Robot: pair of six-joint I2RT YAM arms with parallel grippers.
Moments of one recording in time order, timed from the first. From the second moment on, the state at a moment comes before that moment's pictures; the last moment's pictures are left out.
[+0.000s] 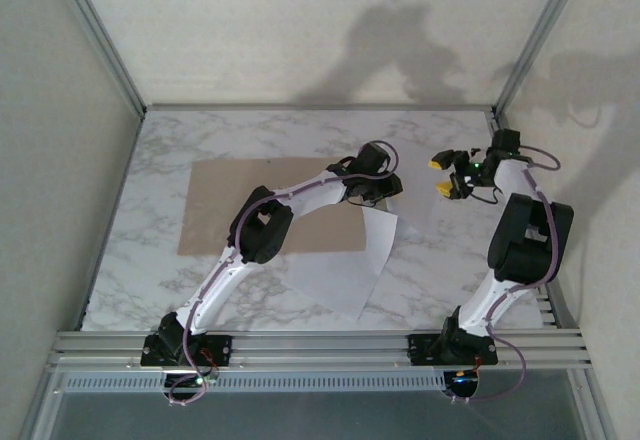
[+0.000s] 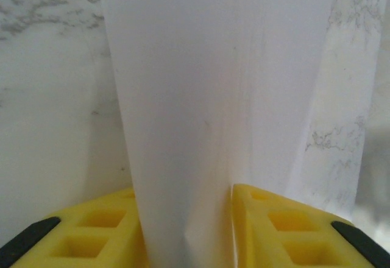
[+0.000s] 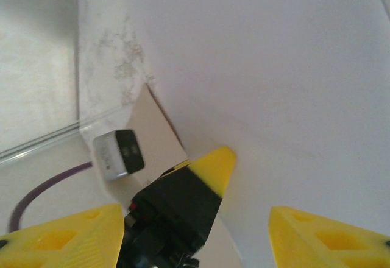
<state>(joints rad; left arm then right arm) -0.77 2.59 2.16 -0.34 0.28 -1.01 -0.25 1.77 1.25 -0.62 -0.80 0.70</state>
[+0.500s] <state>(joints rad) -0.77 2.52 2.06 -0.26 0.39 -1.11 -0.34 1.61 1.09 -0.49 -1.02 0.84</state>
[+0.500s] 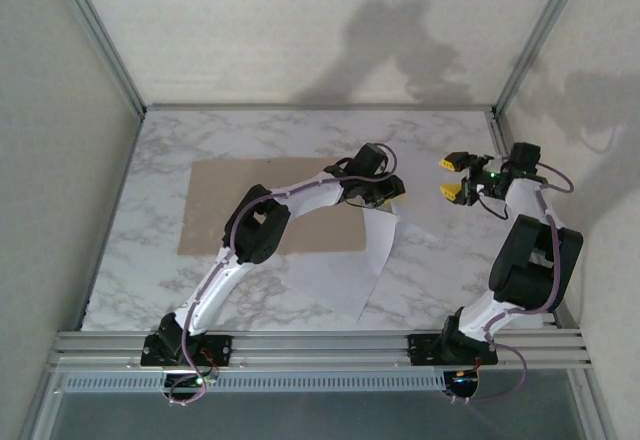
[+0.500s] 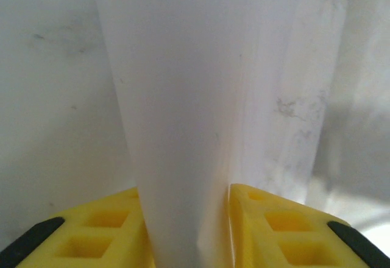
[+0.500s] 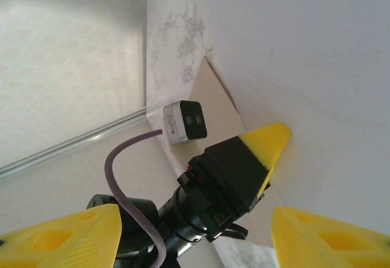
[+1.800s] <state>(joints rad) -0.68 2.11 1.64 0.04 0.49 -1.30 -0.35 1.29 0.88 -0.40 -1.11 1.02</state>
